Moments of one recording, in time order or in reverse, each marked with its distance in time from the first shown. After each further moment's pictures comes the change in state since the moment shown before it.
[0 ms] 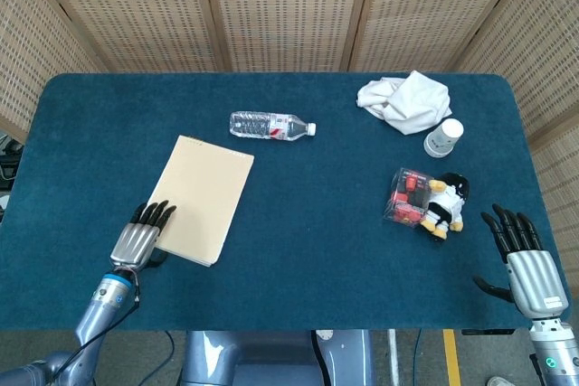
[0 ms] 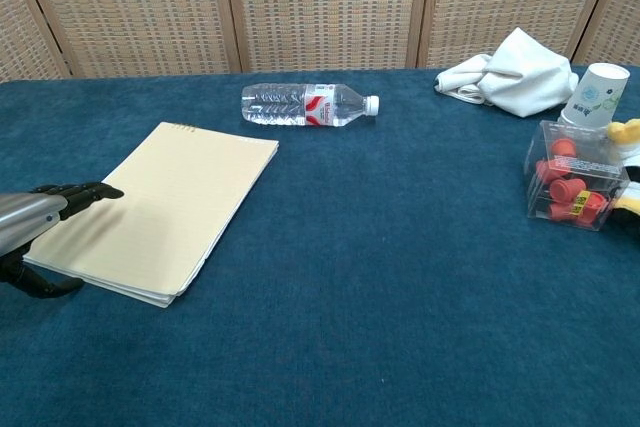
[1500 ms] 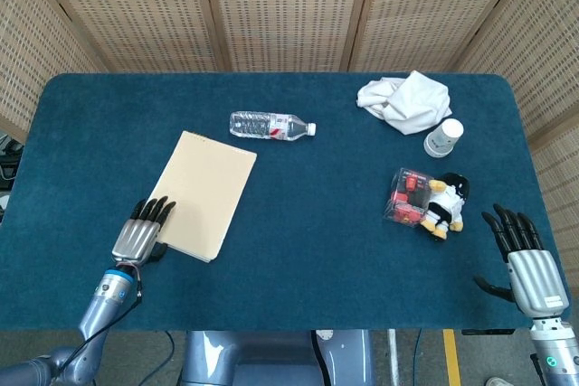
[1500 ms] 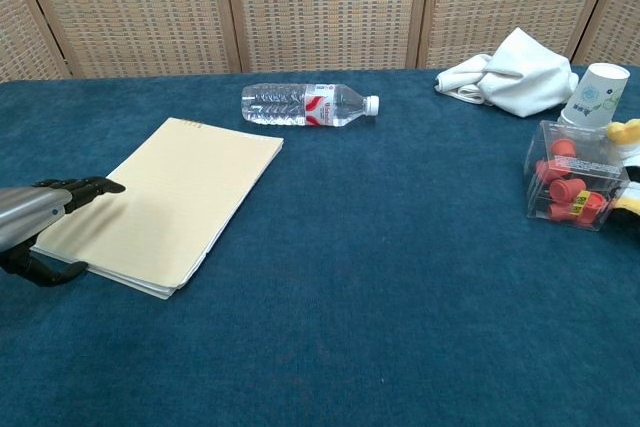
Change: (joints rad) left arm -0.029 -0.013 -0.002 0.013 -0.051 0.008 0.035; right arm 0.002 0.003 0.001 0.001 0.009 -0.010 0.009
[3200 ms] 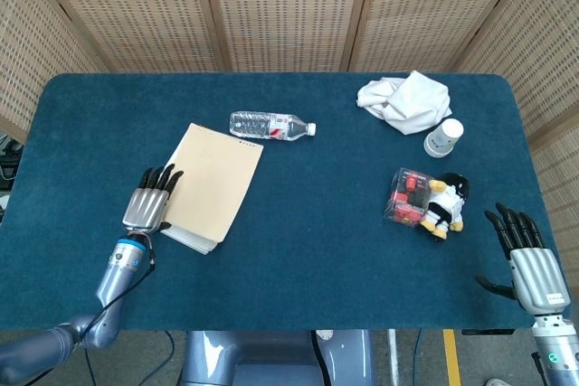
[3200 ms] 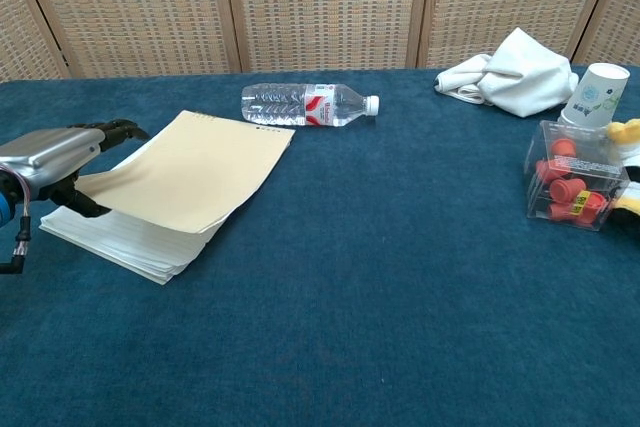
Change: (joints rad) left arm -0.134 -0.062 -0.102 0.112 -0.057 -0.017 -0.029; right arm 0.008 0.002 0.004 0.010 0.027 -0.031 0.035
